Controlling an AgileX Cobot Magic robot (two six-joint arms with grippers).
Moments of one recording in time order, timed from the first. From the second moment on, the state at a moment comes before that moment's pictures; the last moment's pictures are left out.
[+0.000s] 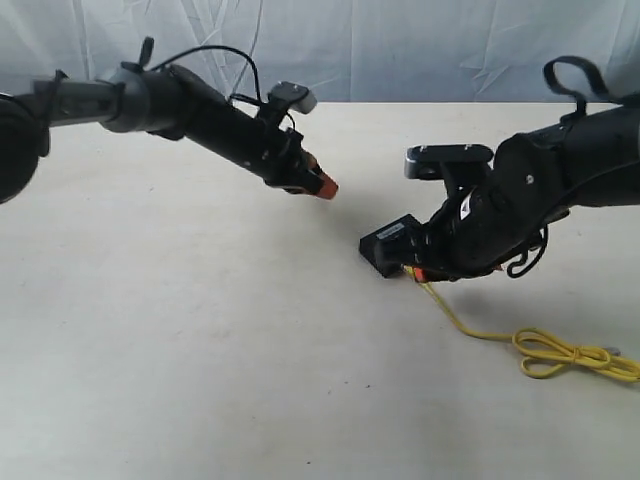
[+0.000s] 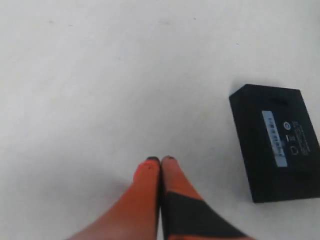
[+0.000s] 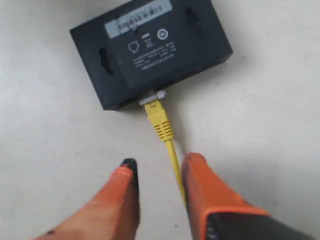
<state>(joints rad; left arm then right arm) -0.36 2.43 -1.81 -1.07 0.87 1.23 0.48 1.75 -0.89 0.05 0.41 0.20</state>
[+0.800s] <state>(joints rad) -0.41 1.29 -0.83 -0.48 0.46 0.41 0.18 0.93 -0.73 0.01 0.71 0.13</state>
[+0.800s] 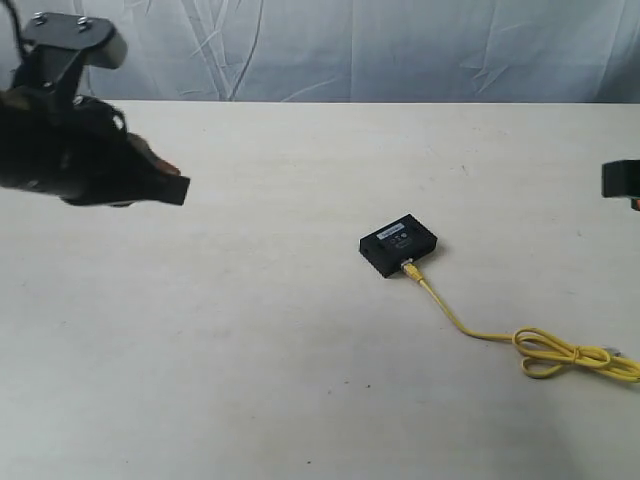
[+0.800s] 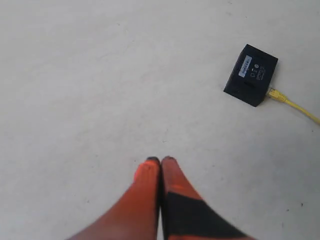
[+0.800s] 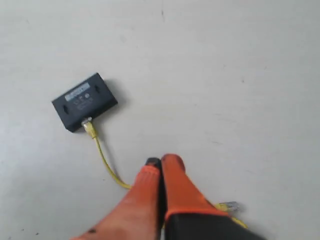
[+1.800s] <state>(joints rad) -0.41 0.88 -0.51 -0.47 0.27 0.41 0.18 0.01 -0.48 0.00 0.81 0.13</state>
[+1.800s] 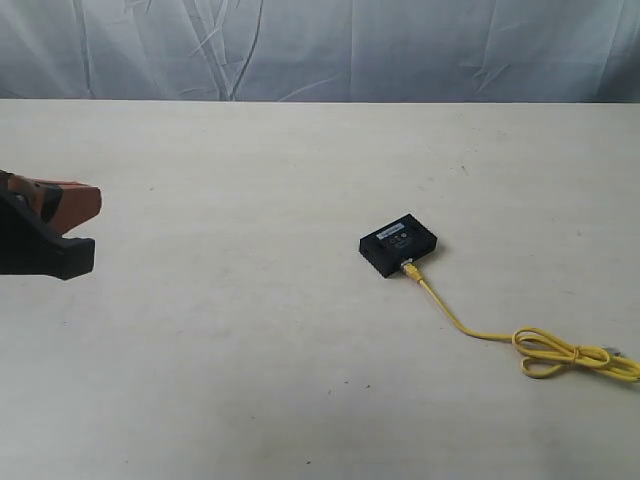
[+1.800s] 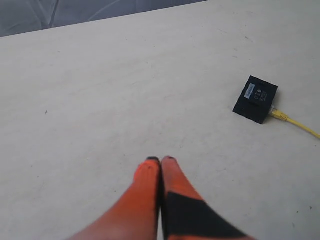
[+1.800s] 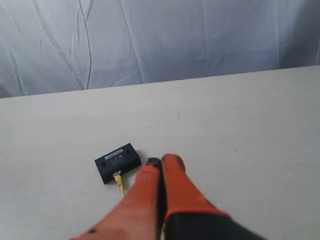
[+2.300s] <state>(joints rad) -0.41 0.88 -0.51 -0.47 0.27 0.41 0.18 0.01 -0.19 0.00 0.52 0.05</state>
